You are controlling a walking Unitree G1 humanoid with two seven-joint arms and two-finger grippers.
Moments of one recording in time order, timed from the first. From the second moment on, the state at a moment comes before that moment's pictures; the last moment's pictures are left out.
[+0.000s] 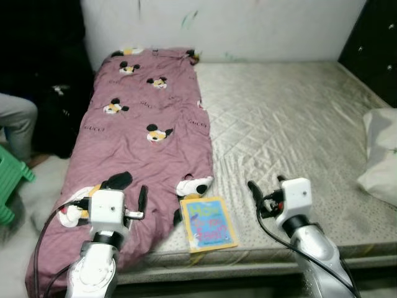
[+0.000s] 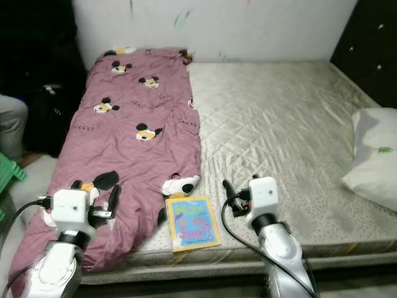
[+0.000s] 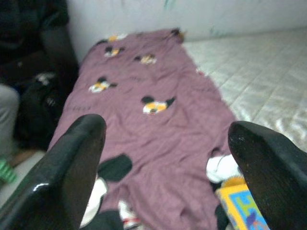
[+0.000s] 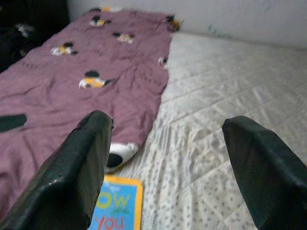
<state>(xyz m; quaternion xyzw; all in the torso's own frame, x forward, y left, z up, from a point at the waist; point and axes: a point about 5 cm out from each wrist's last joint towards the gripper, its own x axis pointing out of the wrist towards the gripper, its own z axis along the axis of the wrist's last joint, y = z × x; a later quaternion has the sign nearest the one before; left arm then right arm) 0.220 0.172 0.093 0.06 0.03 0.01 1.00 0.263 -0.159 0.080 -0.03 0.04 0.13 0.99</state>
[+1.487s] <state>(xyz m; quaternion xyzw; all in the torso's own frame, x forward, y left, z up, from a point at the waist) 0.218 0.163 0.094 0.03 0.02 -0.03 1.00 0.260 -0.166 0.076 -0.03 0.05 0.12 0.99</state>
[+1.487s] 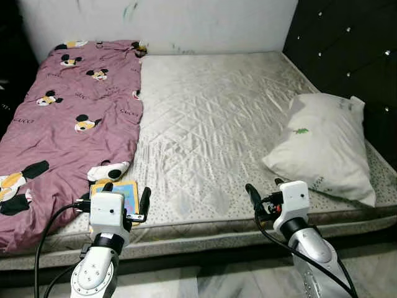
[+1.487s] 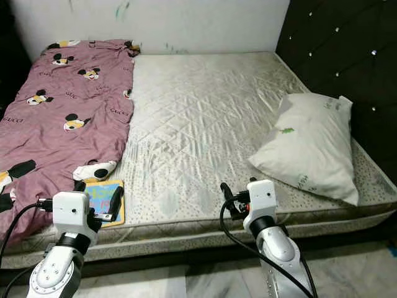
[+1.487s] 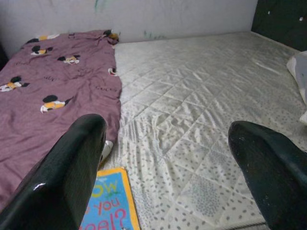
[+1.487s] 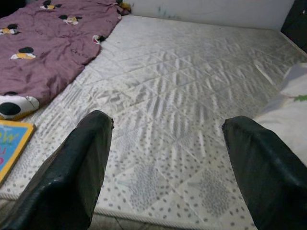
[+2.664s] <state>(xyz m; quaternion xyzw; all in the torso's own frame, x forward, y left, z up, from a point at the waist) 0.246 0.183 0.107 0.07 -0.01 0.03 1.00 0.282 -0.180 0.100 -0.05 0.01 0.10 0.99</state>
